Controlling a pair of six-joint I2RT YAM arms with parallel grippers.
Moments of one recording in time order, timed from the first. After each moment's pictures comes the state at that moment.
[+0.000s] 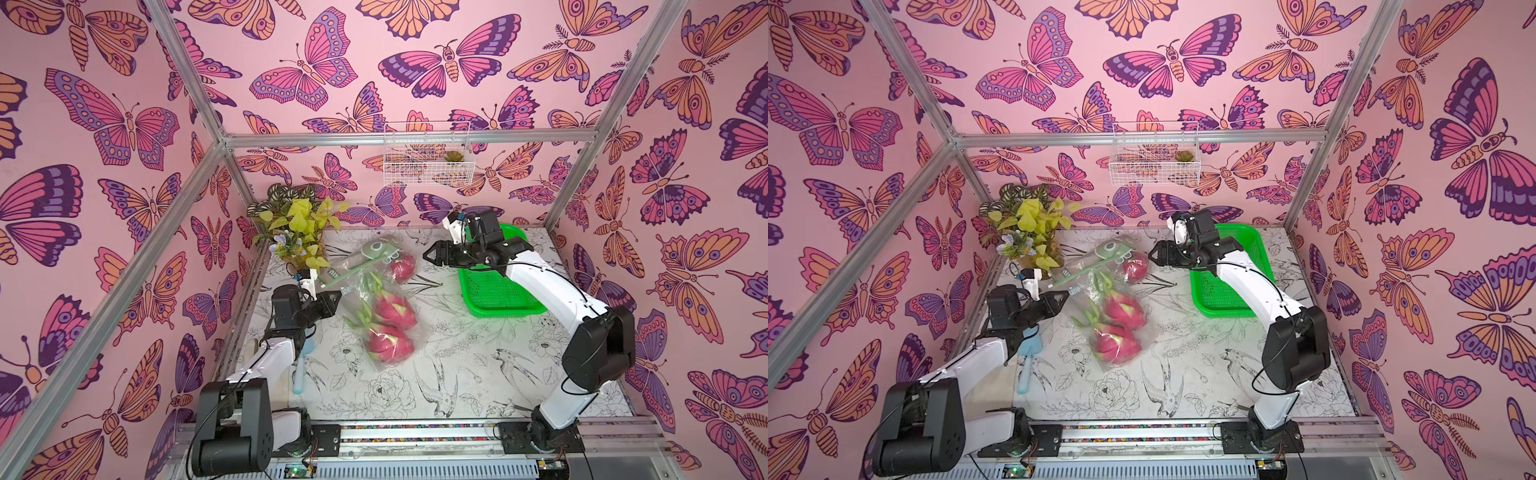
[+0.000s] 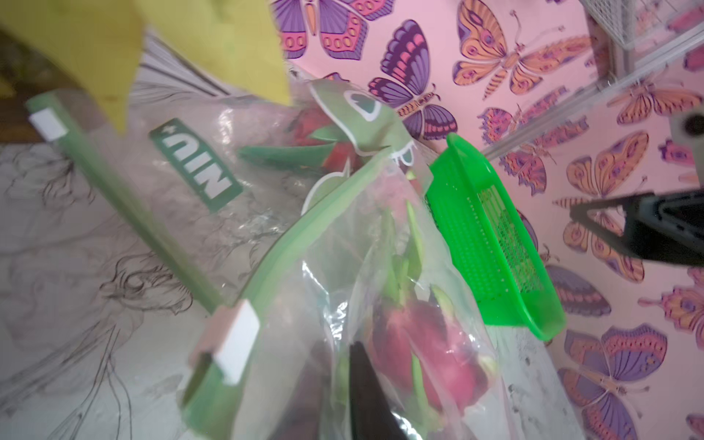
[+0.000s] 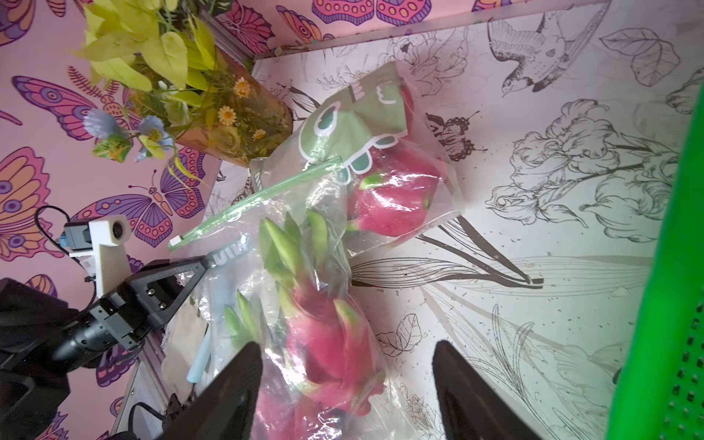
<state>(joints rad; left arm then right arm) 0.06 1.26 0.51 0.31 0.65 -0.45 0.41 1.72 1.55 -0.56 -0.45 0.40</state>
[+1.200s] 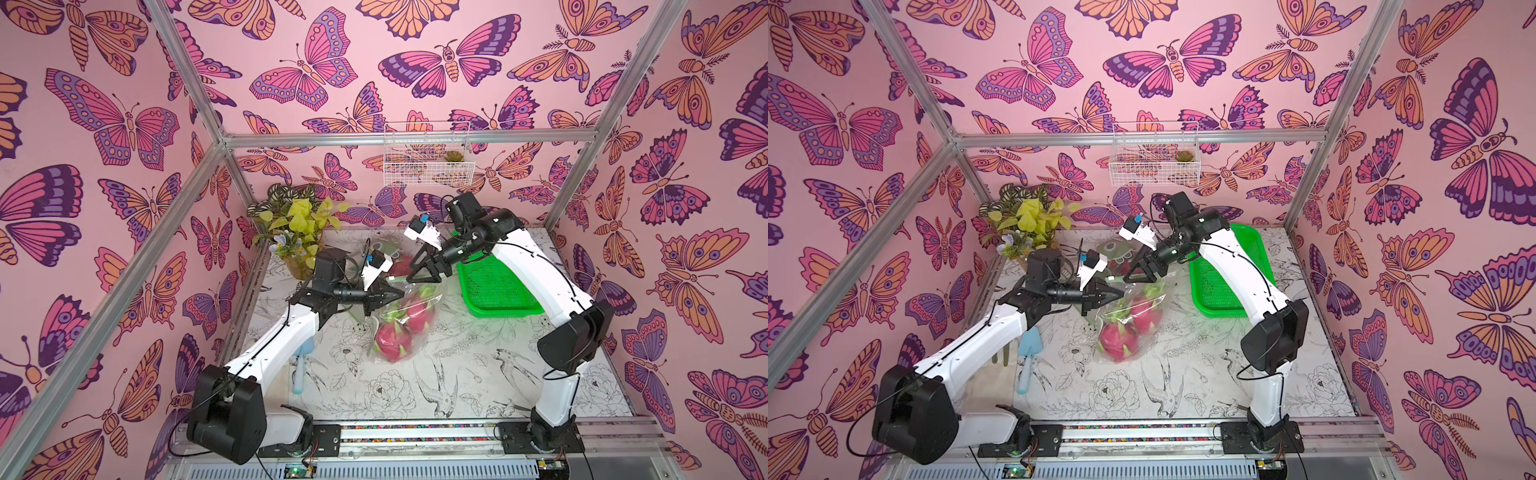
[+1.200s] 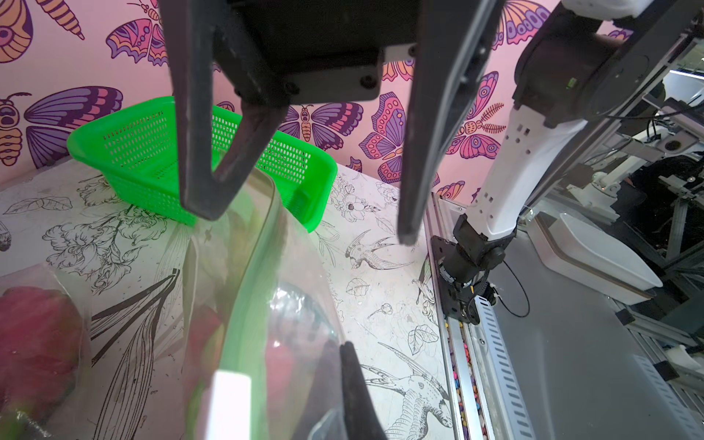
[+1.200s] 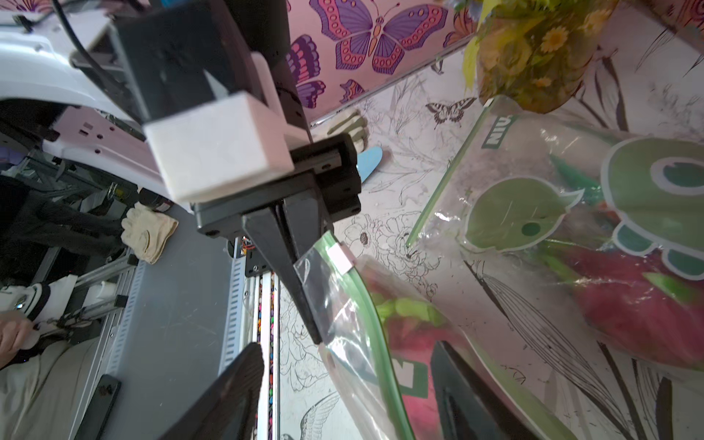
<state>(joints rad) -0.35 1.34 0.97 -0.13 1.08 0.17 0.52 1.91 2.07 -1.24 -0.91 -0.47</state>
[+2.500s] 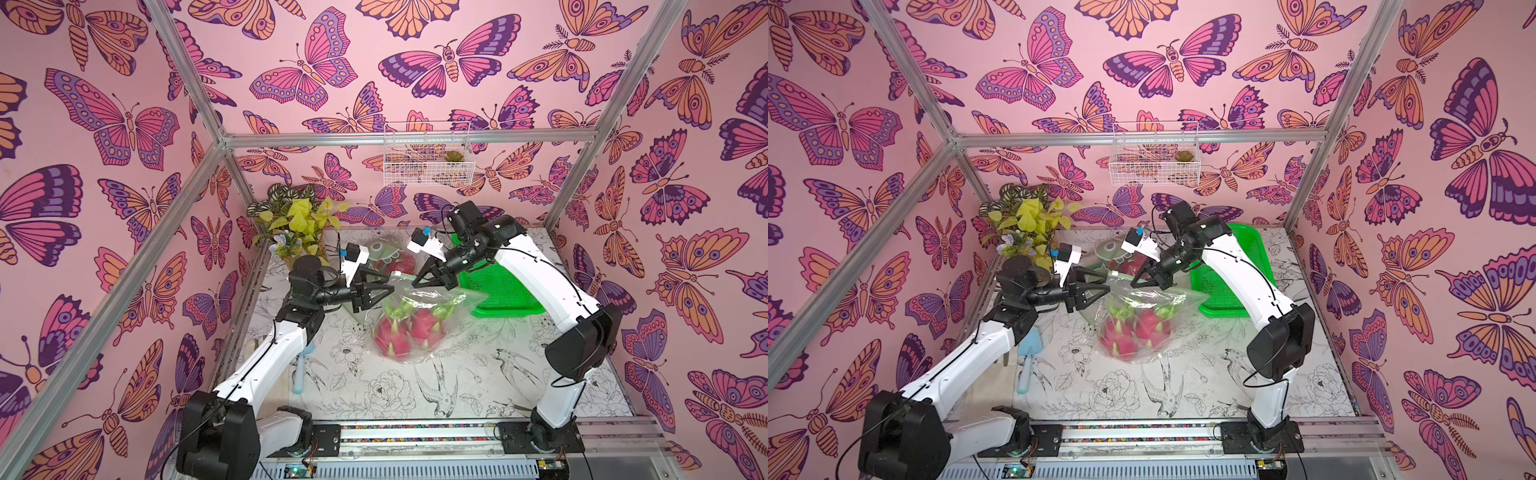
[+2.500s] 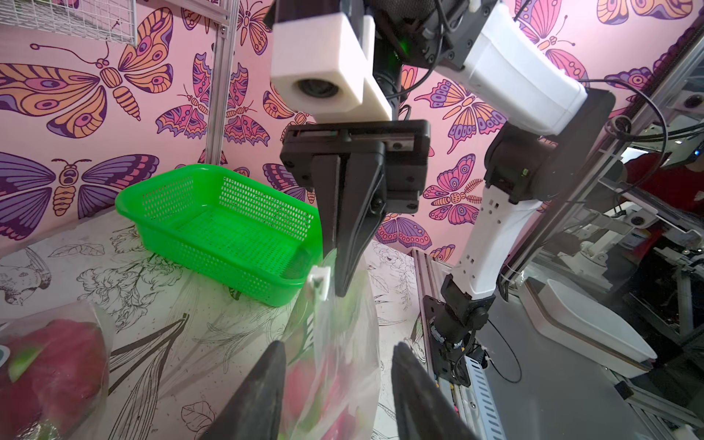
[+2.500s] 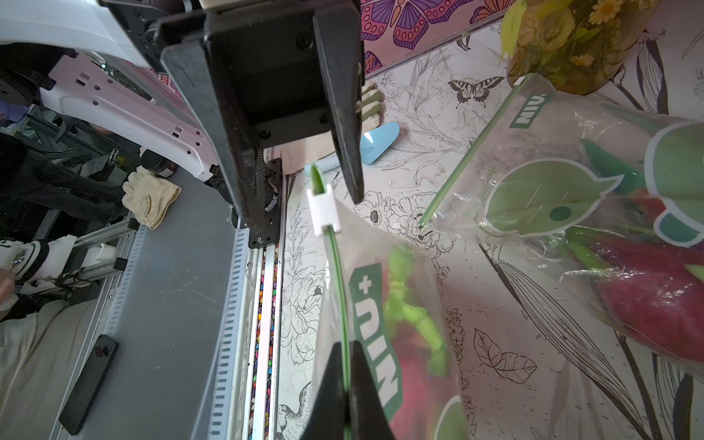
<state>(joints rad) -0.25 1.22 0.82 0.32 1.15 -0.23 0.53 1.84 1.95 -1.25 -0.91 -0.57</state>
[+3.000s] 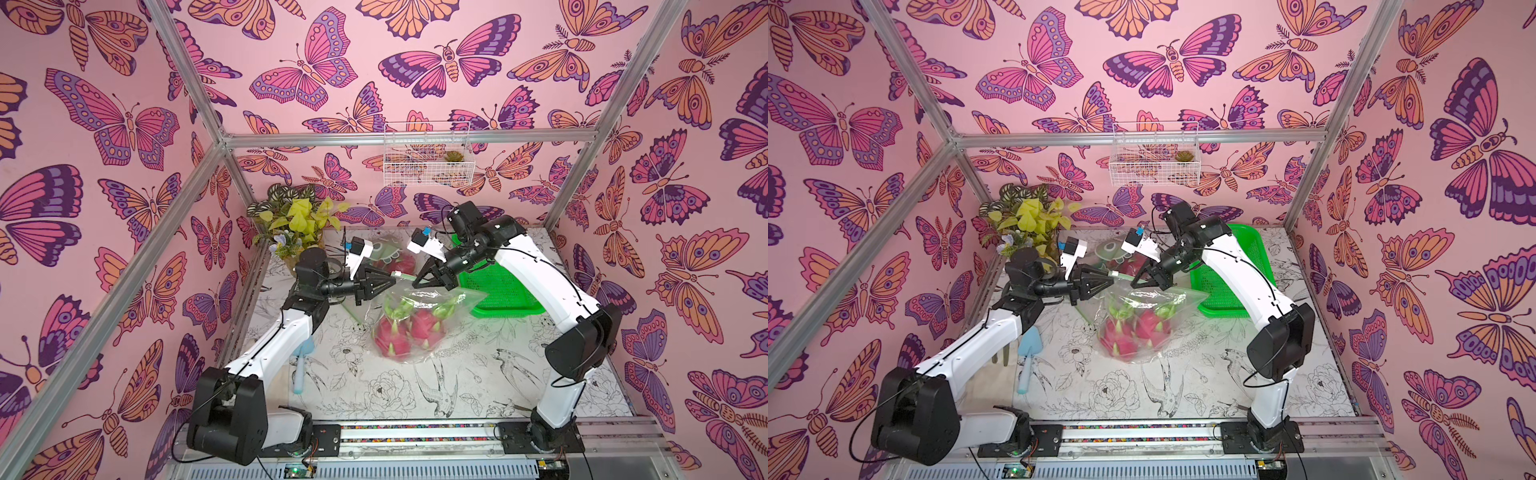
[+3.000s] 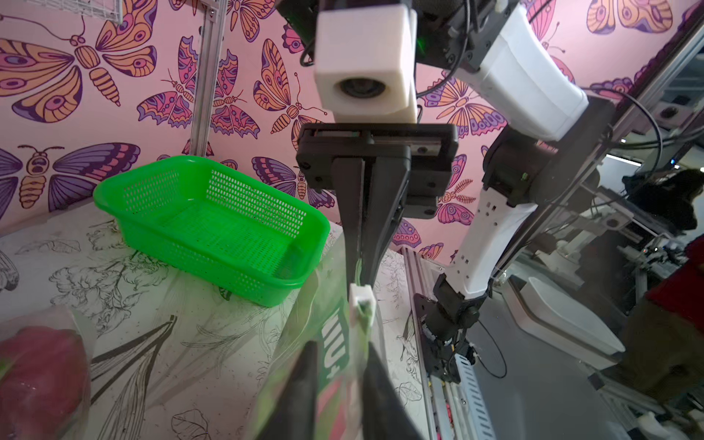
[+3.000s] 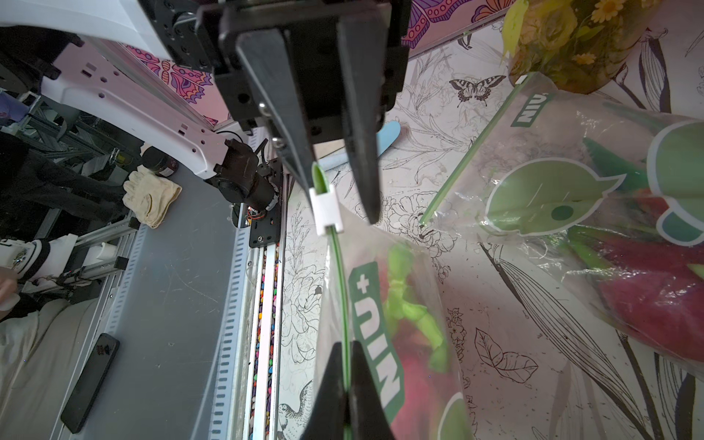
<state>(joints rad) -0.25 1.33 0.88 0.36 1.20 -0.25 0.53 1.84 1.95 -1.25 -0.91 -0.58</state>
